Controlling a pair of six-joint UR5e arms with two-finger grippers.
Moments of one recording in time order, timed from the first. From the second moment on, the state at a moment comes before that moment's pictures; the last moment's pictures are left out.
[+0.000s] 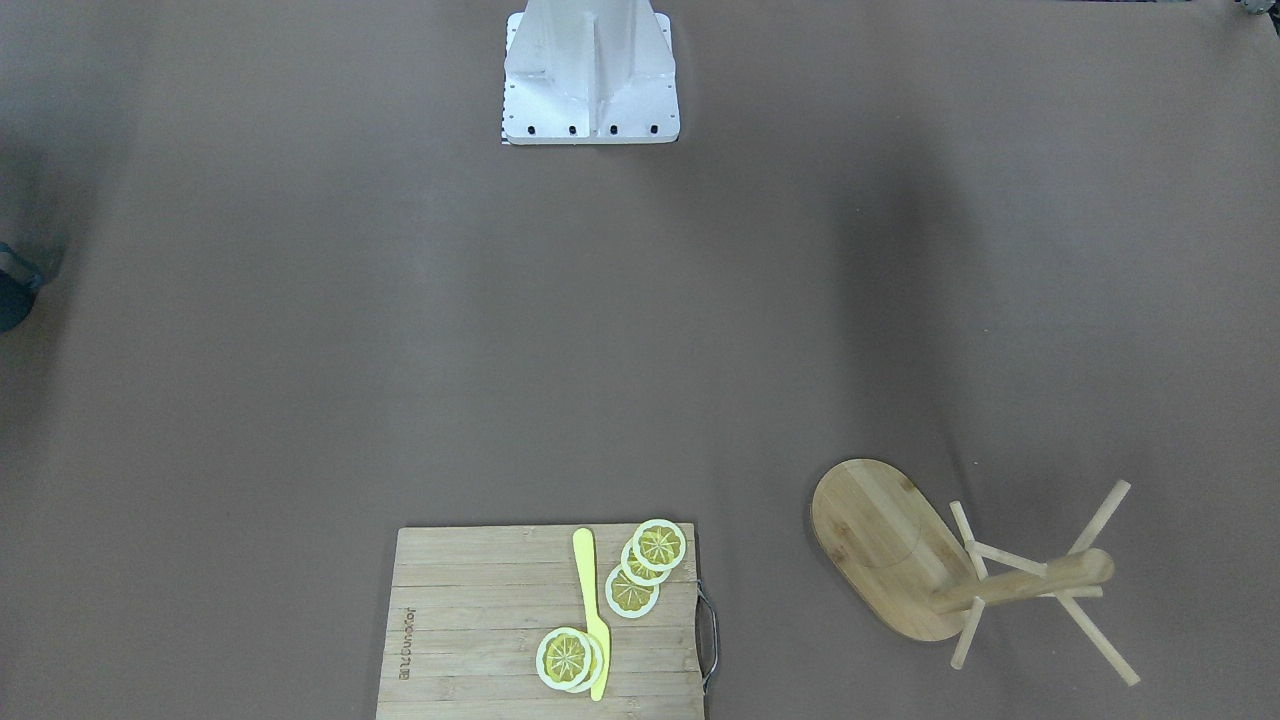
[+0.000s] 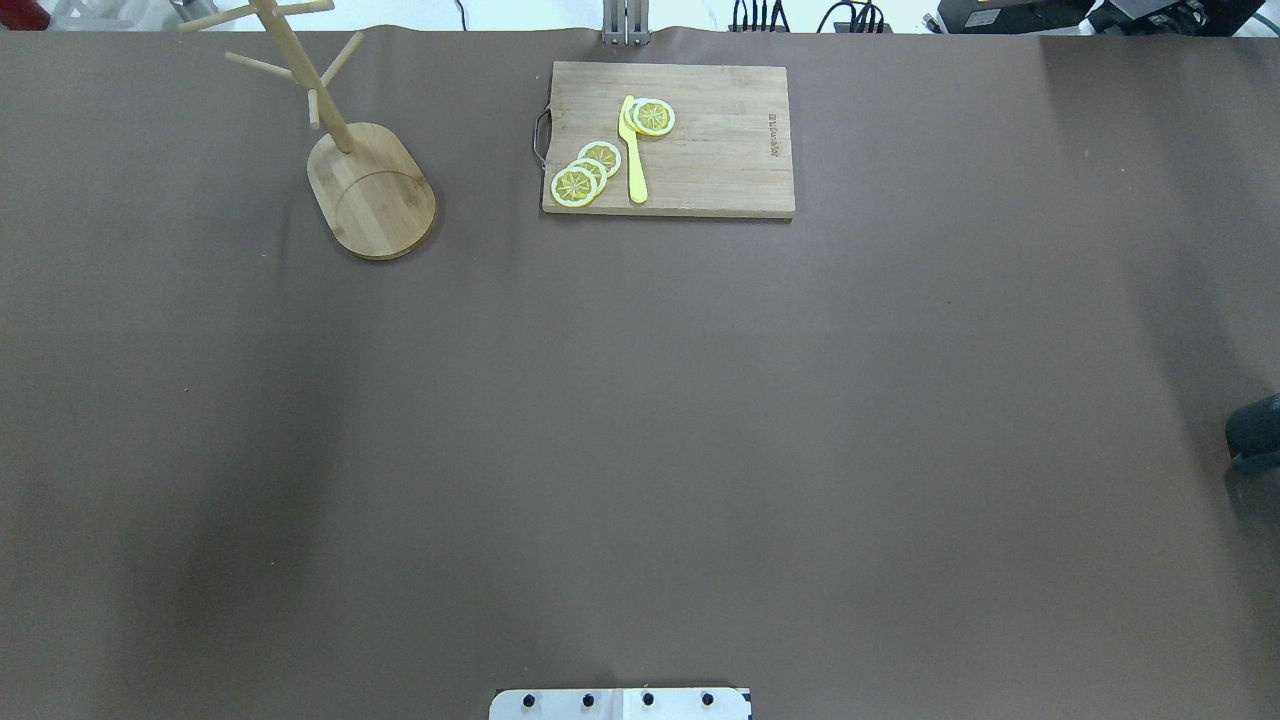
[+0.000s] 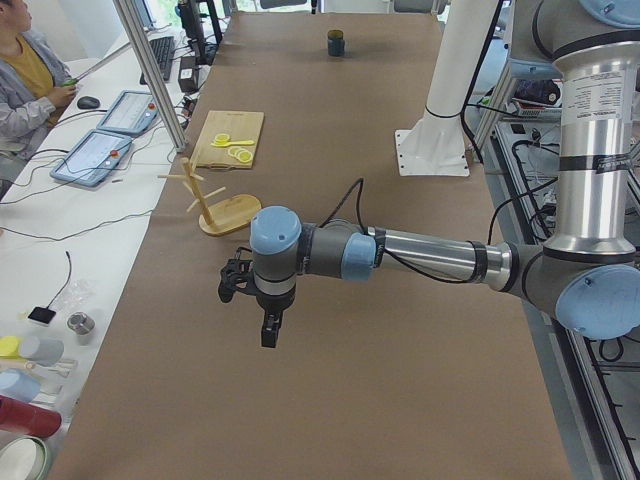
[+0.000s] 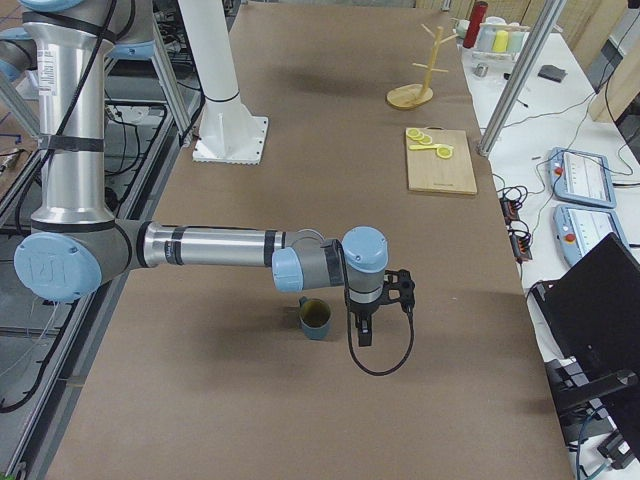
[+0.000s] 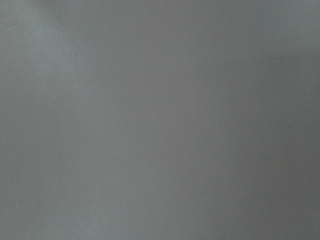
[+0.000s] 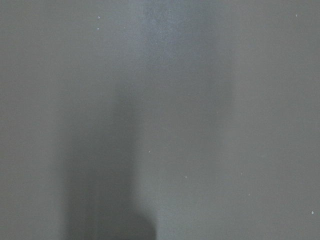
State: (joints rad) left arm -1.58 -1.51 -1.76 -1.58 -2.26 -0.01; right arm 1.52 -1.63 1.63 -1.40 2.31 0.08
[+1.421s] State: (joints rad) left arm -1.58 -1.47 -1.75 -1.58 -2.42 -0.05; right arm 1.51 -1.63 1.63 -1.41 2.35 0.08
